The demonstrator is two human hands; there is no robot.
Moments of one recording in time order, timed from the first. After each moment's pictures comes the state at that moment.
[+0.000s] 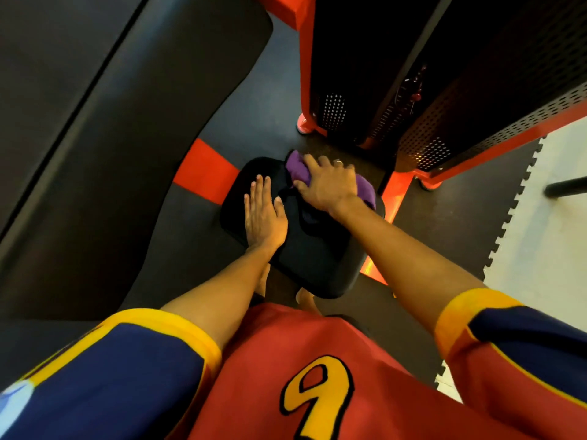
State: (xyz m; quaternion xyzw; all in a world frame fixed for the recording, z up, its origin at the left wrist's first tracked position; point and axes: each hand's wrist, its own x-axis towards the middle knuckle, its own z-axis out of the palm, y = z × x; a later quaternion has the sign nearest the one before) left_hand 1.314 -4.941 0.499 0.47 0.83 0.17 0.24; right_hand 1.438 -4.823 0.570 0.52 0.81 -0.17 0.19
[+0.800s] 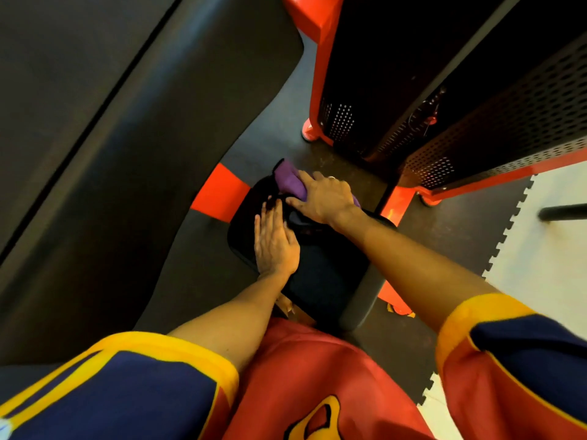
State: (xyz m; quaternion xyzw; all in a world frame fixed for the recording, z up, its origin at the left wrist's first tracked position) left_hand 1.317 -4.946 0.488 0.46 0.84 0.23 0.19; right_hand 1.395 -4.793 0.553 0.46 0.84 -0.20 0.21
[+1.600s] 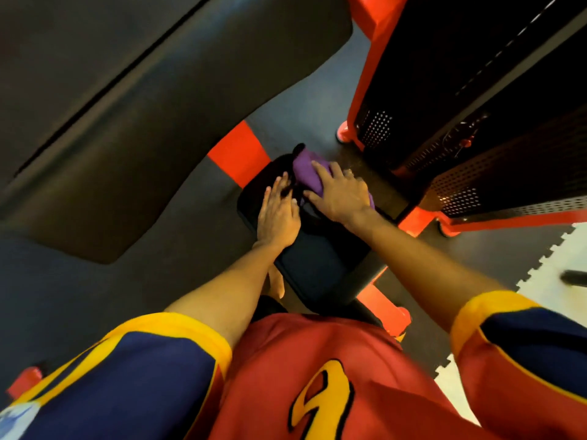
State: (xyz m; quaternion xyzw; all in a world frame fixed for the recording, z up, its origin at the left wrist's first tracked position) left_hand 1.318 -4.947 0.500 0.46 0.84 0.17 0.21; right_hand 1.423 -4.814 0.557 0.39 0.88 -0.16 0.20
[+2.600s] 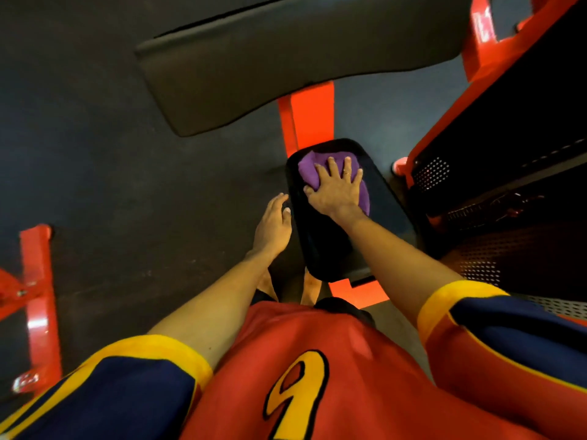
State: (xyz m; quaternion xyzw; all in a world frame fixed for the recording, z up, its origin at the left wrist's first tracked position) left_hand 1.386 -5.070 0.533 0.12 0.89 0.35 0.28; right_hand 1.393 -4.893 0.552 0.23 0.94 -0.15 0.22
